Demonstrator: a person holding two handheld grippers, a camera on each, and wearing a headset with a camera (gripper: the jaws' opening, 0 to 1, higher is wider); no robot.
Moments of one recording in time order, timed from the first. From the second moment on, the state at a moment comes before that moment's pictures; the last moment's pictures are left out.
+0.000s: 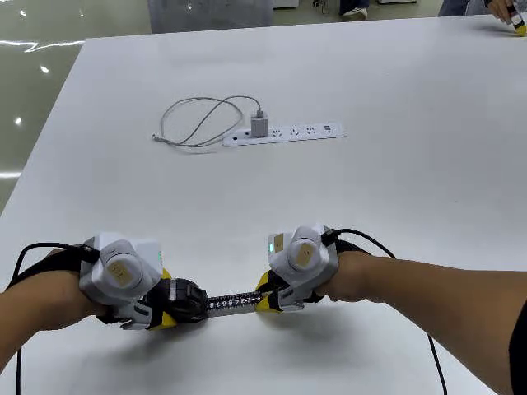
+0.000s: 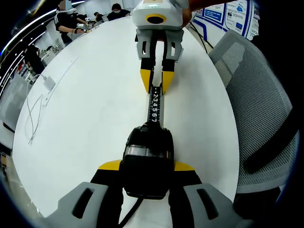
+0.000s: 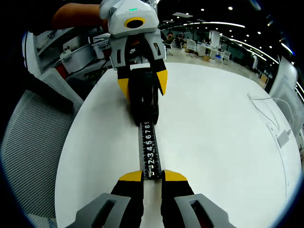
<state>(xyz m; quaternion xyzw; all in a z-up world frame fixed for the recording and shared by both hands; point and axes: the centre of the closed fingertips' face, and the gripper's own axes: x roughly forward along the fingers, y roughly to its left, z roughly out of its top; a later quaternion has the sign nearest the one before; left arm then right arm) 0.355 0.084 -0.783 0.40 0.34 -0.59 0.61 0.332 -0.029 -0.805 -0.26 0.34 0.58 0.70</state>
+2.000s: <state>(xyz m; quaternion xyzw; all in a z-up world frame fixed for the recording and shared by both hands) 0.355 0.084 -0.783 0.40 0.34 -0.60 0.61 0.328 -0.076 -0.805 -0.27 0.35 0.56 0.70</state>
